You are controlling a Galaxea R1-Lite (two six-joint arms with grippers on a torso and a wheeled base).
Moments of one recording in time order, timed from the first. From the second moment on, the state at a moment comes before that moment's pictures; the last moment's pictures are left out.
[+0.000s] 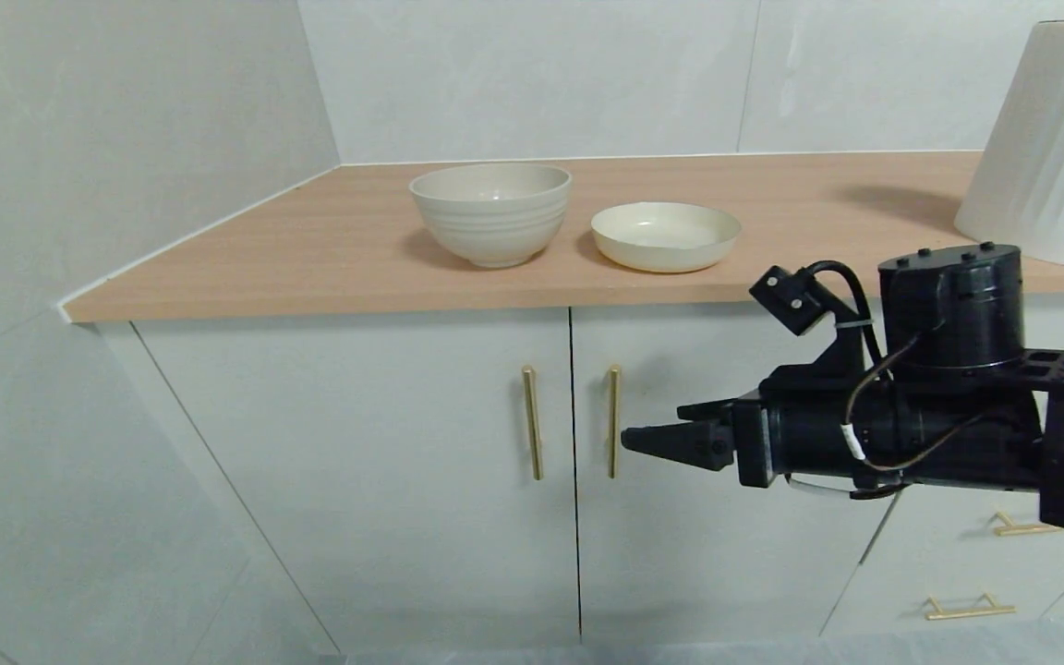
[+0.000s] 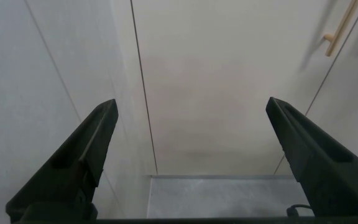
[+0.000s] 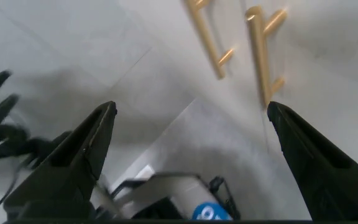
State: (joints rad) left arm 0.00 0.00 0.00 -0.01 0.03 -0.01; right arm 0.62 1.66 -0.91 -0.42 0.39 0.25
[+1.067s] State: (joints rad) left arm 0.00 0.00 0.00 -0.01 0.03 0.00; right arm 0.70 2.00 -0.89 -0.93 0.14 0.40
